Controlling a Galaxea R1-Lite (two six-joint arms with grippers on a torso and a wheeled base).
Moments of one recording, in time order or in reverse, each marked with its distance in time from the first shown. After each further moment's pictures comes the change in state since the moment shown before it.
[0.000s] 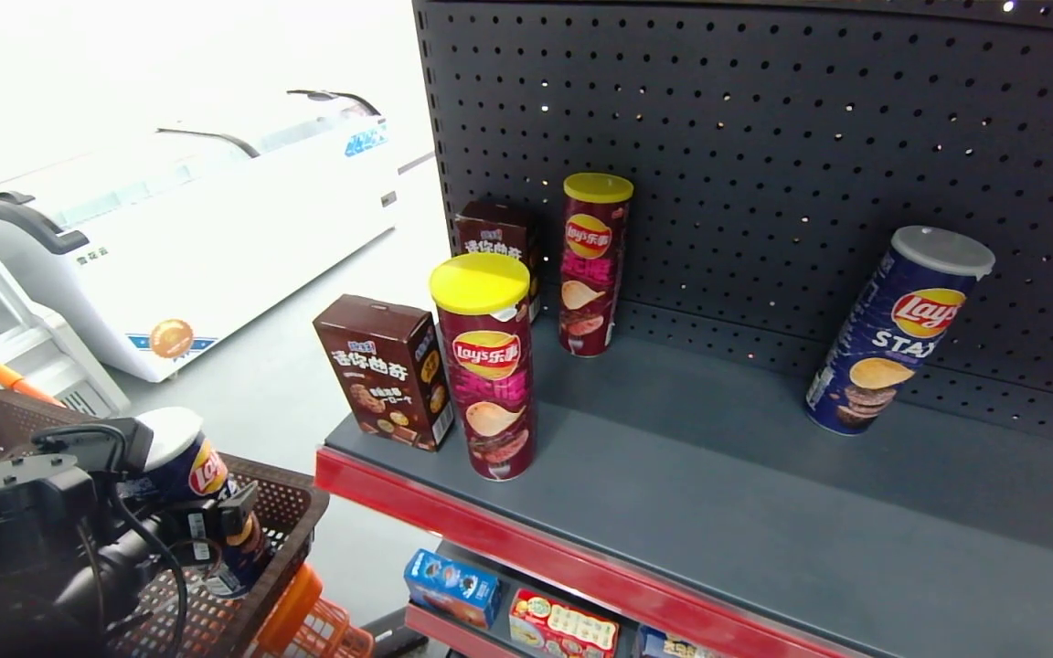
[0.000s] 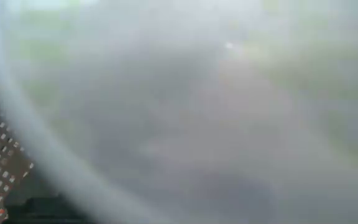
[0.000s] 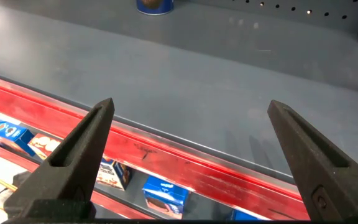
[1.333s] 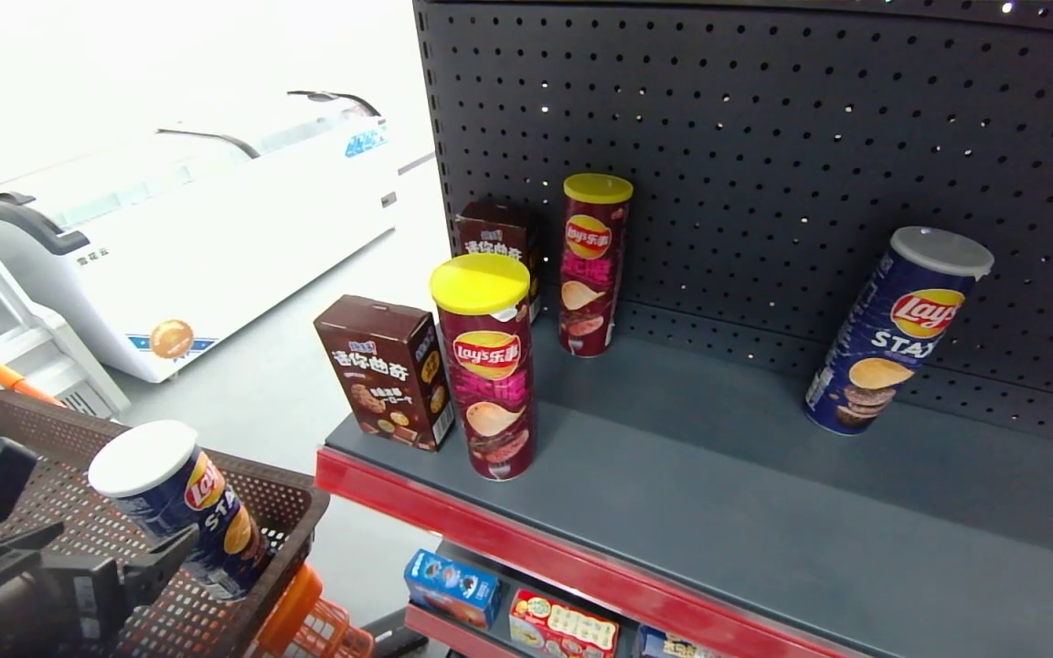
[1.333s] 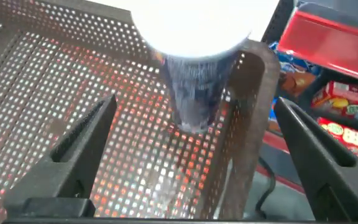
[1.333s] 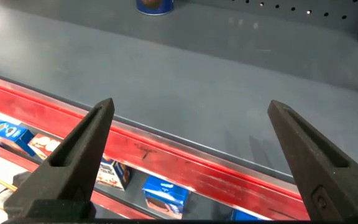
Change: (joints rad) left arm -0.028 -0.571 -0.070 0.679 -0.074 0.045; right arm -0.001 0.000 0.000 0.000 0.000 0.000
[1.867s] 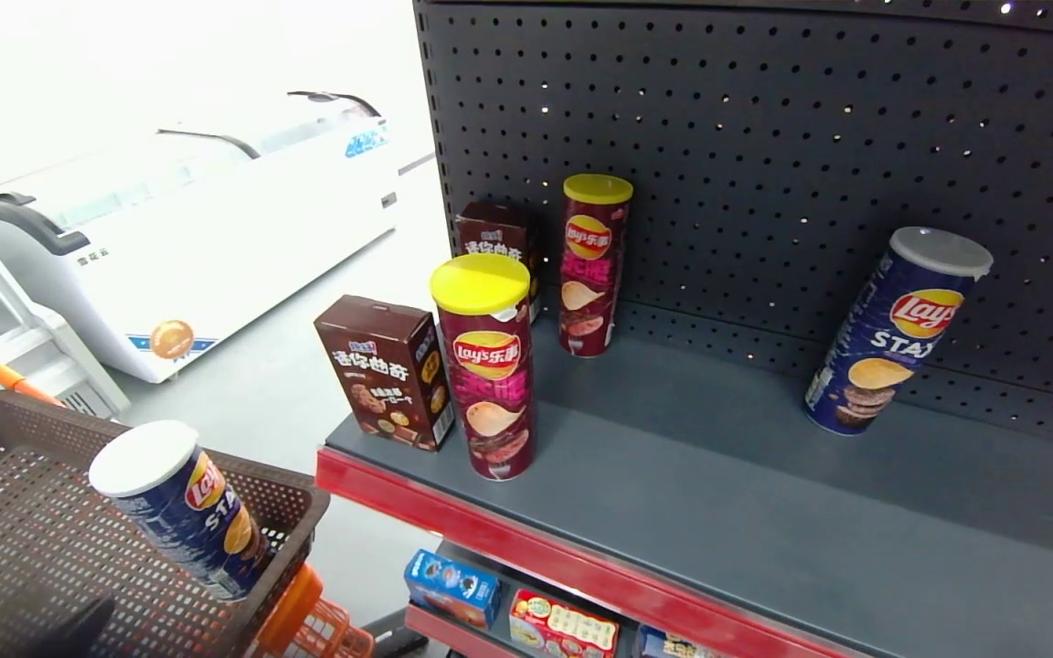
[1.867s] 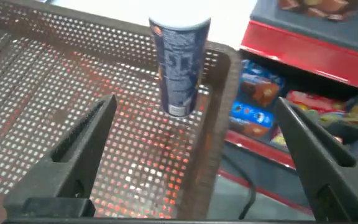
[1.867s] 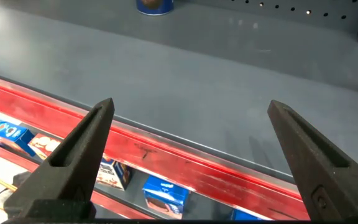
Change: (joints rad) left arm -0.028 -0.446 -0.014 0.341 -0.030 -0.040; right arm 0.000 0.000 0.000 0.000 0.000 0.000
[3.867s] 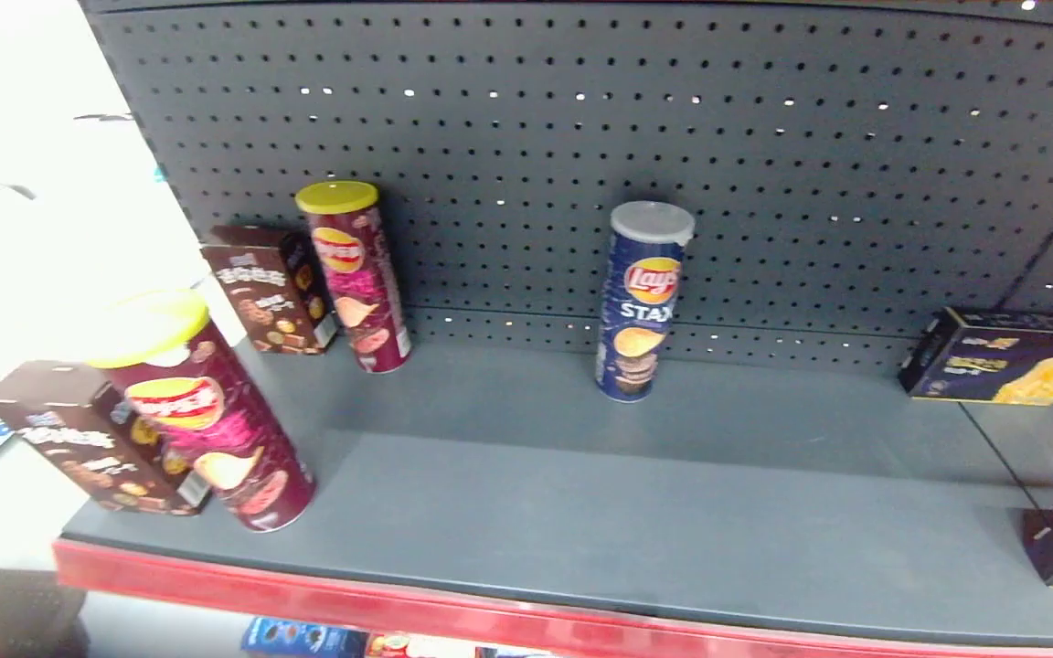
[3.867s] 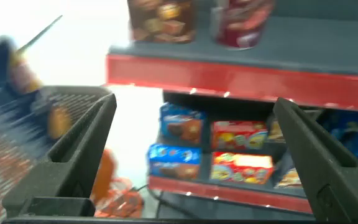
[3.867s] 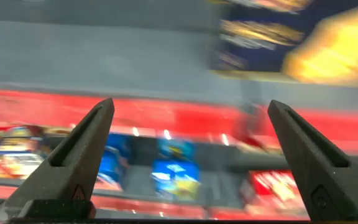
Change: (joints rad) left arm 0.020 -0.711 0.243 0.166 -0.038 0.017; right arm -0.001 0.000 -0.001 0.002 0.000 0.001
